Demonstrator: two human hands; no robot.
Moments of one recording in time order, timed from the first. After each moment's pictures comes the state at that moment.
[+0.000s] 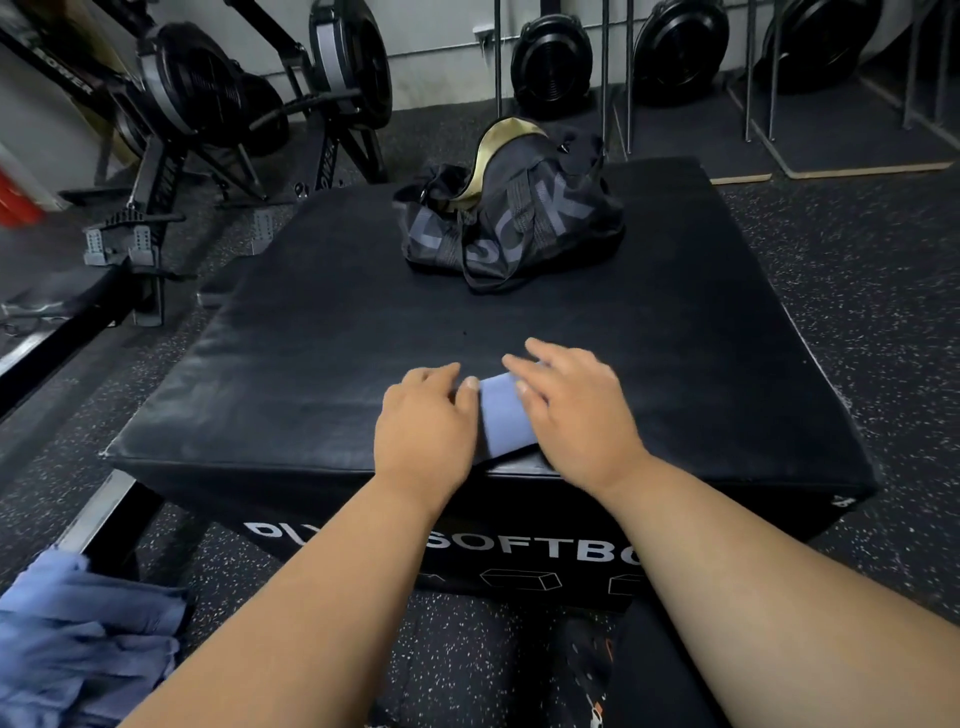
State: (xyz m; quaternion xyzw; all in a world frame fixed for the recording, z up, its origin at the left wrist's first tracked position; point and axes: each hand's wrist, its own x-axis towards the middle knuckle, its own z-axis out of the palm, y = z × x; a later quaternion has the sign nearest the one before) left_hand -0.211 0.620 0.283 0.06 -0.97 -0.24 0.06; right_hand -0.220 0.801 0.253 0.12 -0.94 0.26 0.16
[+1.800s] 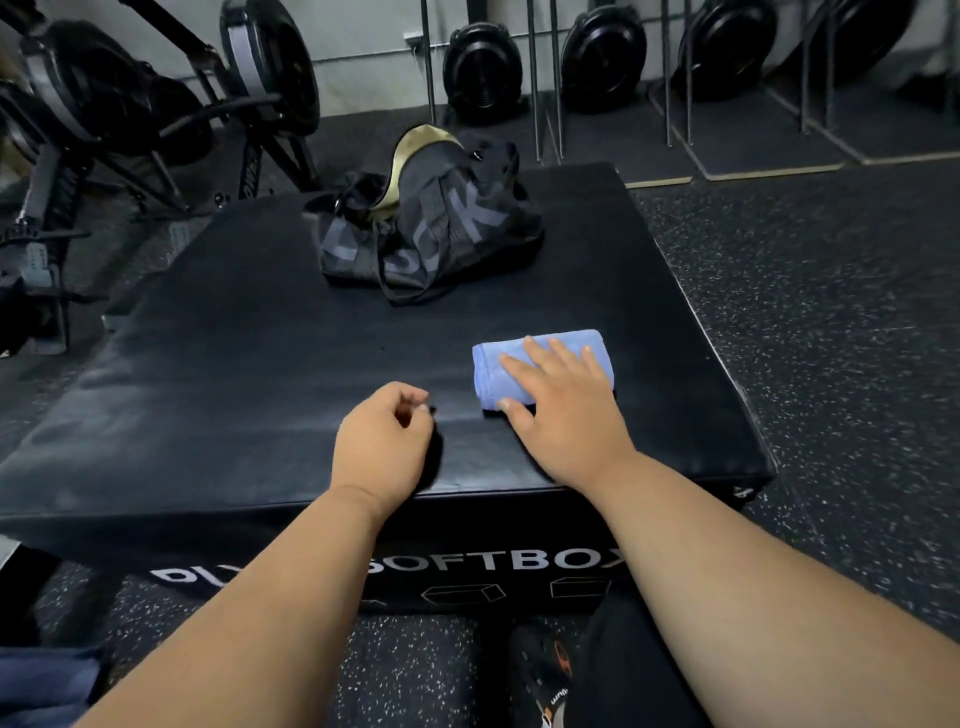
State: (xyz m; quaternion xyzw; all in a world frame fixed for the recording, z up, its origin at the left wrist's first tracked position) left_hand -0.229 0.658 0.252 0.06 -0.91 -0.41 0.04; right_hand -0.229 0.879 0.237 0.08 -0.97 0.18 0.13
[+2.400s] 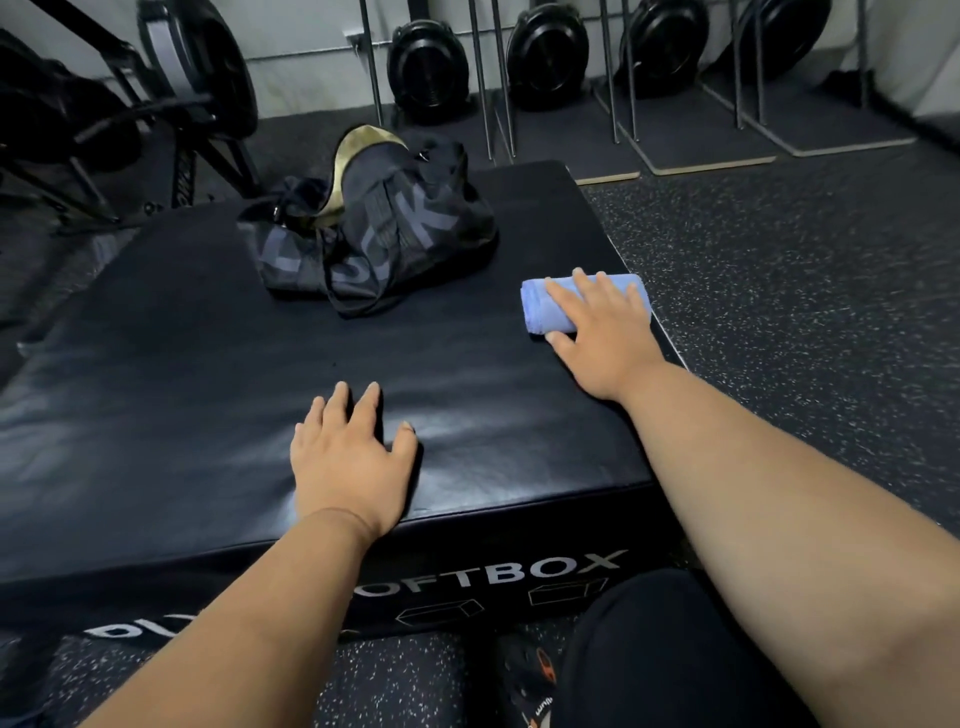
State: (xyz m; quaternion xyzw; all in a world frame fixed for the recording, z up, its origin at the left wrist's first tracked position) left_hand -0.243 0.668 0.238 0.02 -0.99 -0.13 0.02; right_hand -0.315 0.989 0.234 -0.01 -0.99 0.09 0.11
